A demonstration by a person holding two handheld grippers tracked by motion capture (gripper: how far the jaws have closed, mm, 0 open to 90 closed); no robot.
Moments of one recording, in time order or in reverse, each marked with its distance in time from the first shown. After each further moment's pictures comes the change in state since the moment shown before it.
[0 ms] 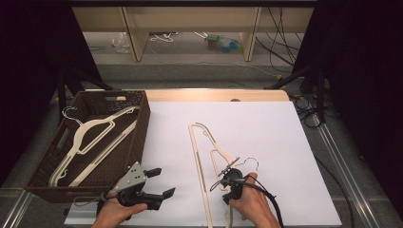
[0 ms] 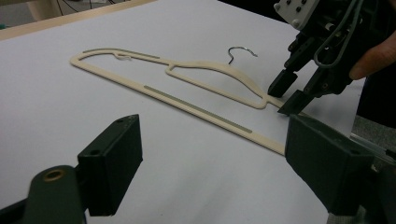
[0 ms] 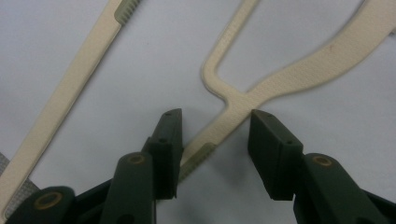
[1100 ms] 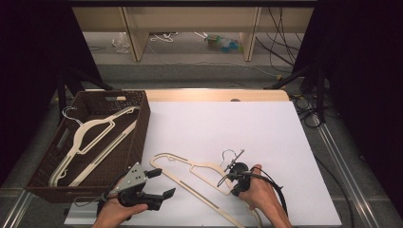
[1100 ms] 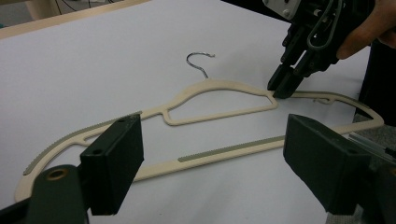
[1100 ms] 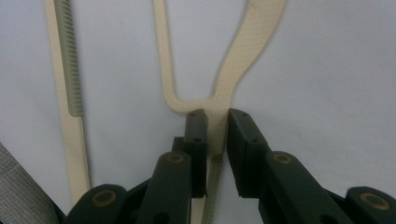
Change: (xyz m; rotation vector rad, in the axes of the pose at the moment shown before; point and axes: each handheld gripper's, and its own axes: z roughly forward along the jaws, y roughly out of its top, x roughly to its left) left arm -0.001 0.000 0.001 0.000 -0.006 0.002; right arm -0.029 0.002 -0.002 0.050 0.063 -0.087
